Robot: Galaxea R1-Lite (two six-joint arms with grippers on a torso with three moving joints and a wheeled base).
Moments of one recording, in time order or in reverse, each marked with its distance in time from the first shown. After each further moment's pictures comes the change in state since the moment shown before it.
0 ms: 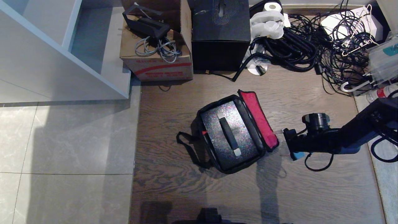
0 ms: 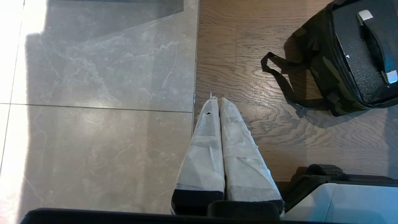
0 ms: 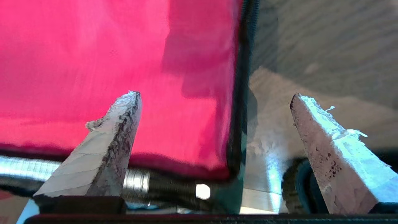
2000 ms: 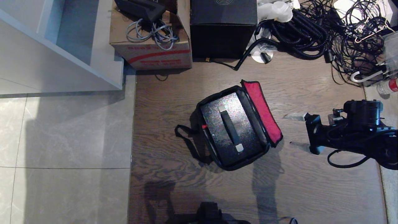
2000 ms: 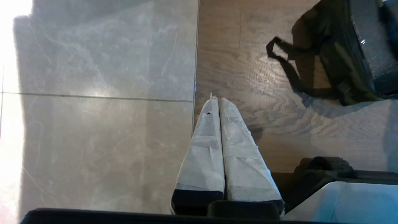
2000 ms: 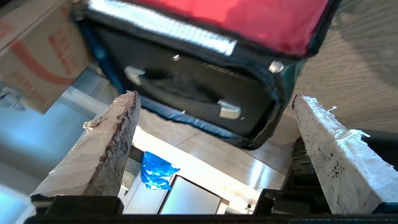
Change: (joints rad) left arm 0.000 0.000 0.000 0.000 0.000 0.001; right arm 0.027 -0.478 0.428 -0.246 0.173 -0.122
